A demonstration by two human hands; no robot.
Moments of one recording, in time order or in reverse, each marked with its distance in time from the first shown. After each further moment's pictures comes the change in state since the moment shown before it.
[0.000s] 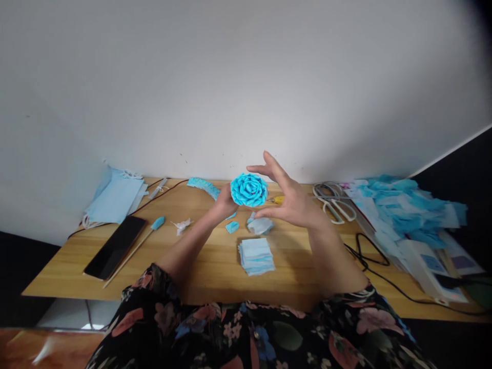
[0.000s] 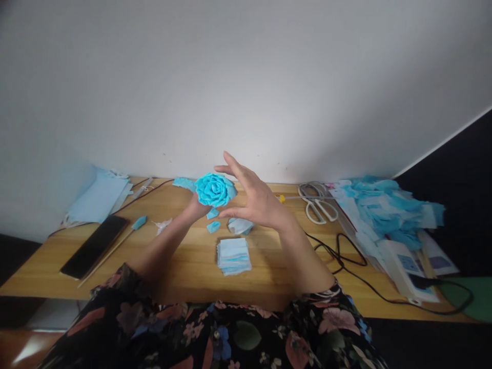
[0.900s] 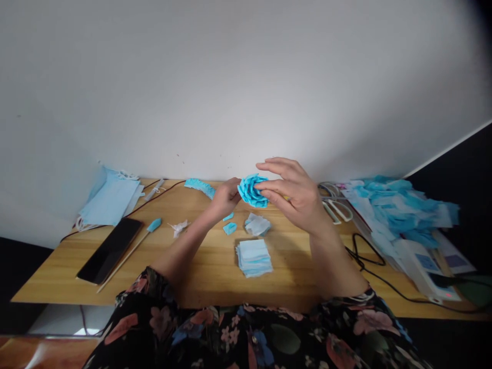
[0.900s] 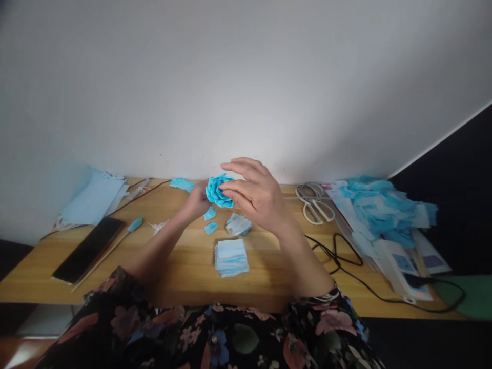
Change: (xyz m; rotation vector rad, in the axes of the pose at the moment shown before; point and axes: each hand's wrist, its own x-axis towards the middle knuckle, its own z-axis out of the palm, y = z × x) left_hand 0.008 0.015 -0.009 0.188 -0.061 0.170; right_hand 0.002 -0.005 -0.009 -0.240 0.266 -0.168
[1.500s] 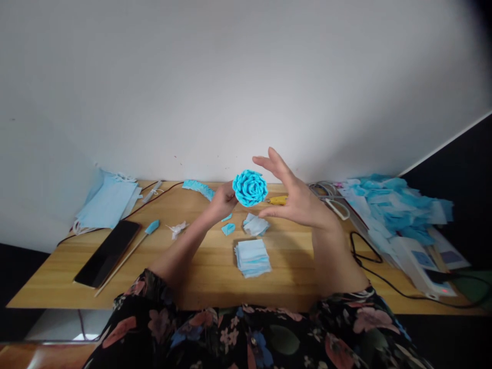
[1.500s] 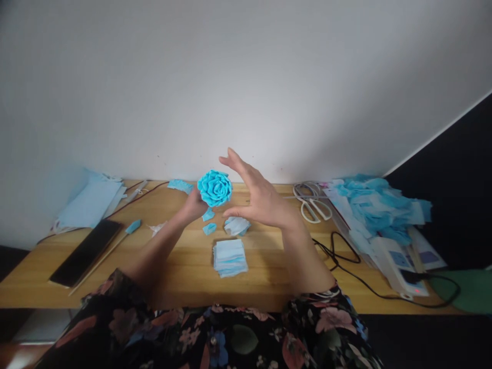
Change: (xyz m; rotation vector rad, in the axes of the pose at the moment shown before) left_hand 0.000 0.004 0.003 -0.123 -0.009 -0.014; right_hand -0.004 0.007 -0.008 0.233 -0.251 0.184
